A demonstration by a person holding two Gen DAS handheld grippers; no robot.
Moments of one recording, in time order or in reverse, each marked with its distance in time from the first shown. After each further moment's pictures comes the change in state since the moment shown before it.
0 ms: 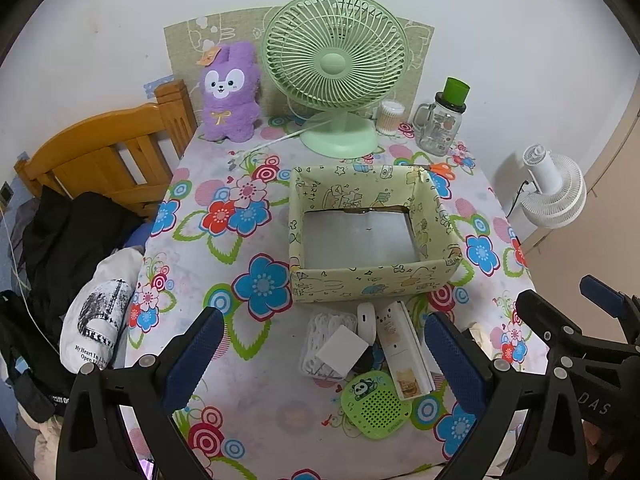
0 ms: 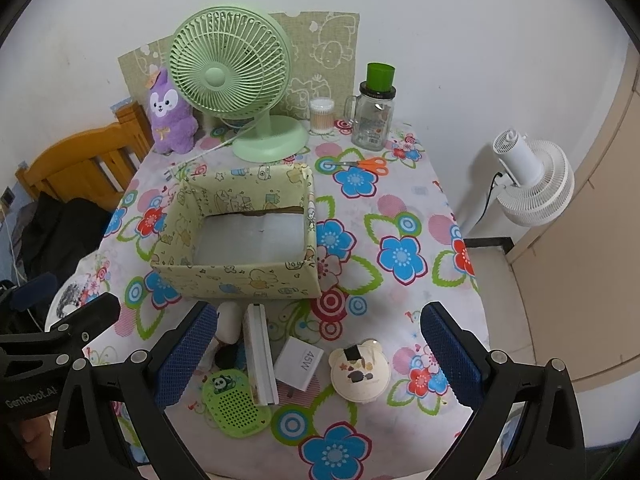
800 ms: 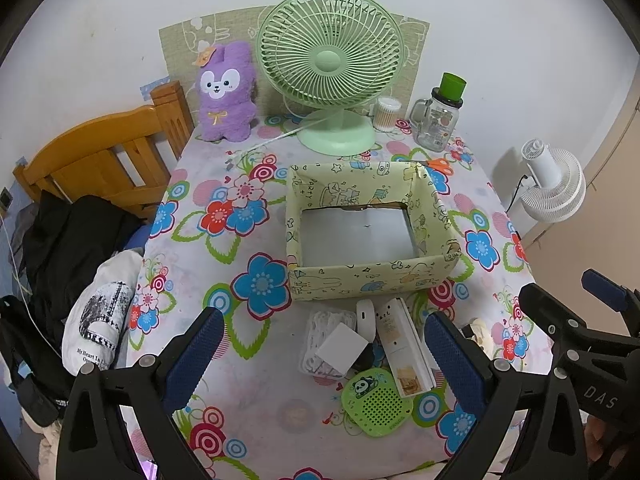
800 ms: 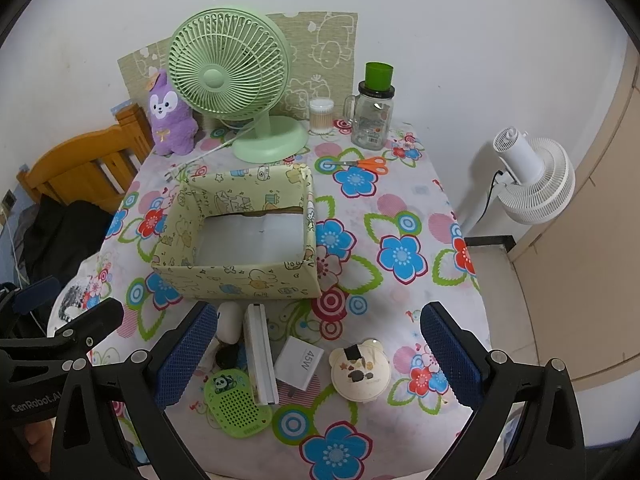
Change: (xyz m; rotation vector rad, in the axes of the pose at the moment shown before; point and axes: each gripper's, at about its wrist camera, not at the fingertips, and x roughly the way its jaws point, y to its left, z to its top) left arm 0.002 -0.004 -0.002 0.018 0.005 0.003; right arm -0.001 -0.003 -0.001 0.009 -0.001 0.005
